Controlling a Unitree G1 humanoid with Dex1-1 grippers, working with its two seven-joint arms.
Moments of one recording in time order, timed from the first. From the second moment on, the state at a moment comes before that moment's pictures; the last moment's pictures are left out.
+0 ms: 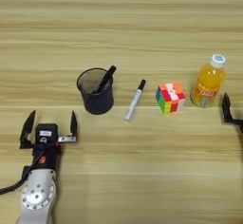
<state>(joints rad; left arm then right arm) 0.22 0.12 0.09 0.24 0.08 -0.45 0.06 -0.10 -0.21 -0.22 0.55 0.10 -0.42 0.10</state>
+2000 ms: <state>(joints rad) -0.30 0.16 0.16 0.85 0.01 -0.67 0.06 0.08 -0.22 -0.18 0.07 0.11 -0.25 0.17</state>
